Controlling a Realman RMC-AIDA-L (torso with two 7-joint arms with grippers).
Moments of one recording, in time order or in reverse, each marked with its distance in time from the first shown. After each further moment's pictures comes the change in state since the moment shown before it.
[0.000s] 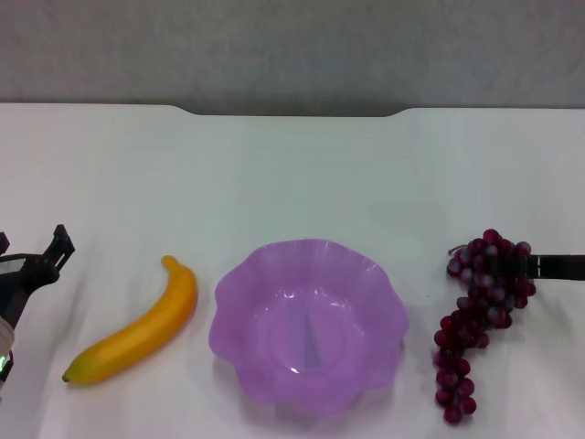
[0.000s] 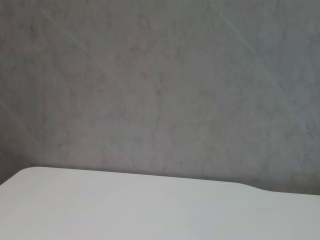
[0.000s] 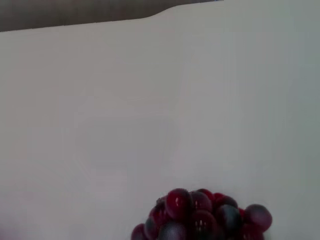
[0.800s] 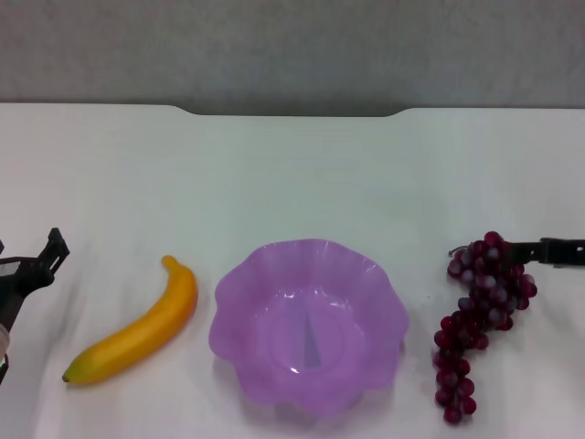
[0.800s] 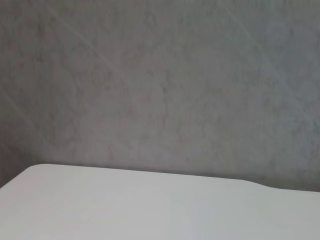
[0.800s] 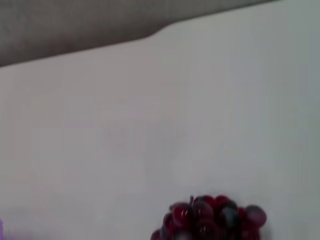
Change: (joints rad) left arm 0.004 0.002 0.000 0.007 -0.006 0.000 0.000; right arm -0.054 -0.005 0.116 0.208 -0.011 0.239 0.078
